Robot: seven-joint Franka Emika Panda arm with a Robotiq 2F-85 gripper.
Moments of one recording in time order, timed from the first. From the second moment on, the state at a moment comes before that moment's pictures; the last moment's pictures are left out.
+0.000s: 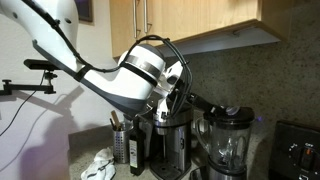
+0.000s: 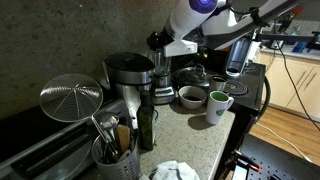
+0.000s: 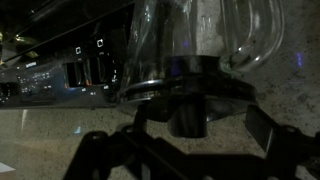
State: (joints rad) arm -0.86 0.01 0.56 -2.09 -1.62 2.88 1.71
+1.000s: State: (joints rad) arm -0.82 -0.17 0.56 -2.21 -1.29 2.89 1.34
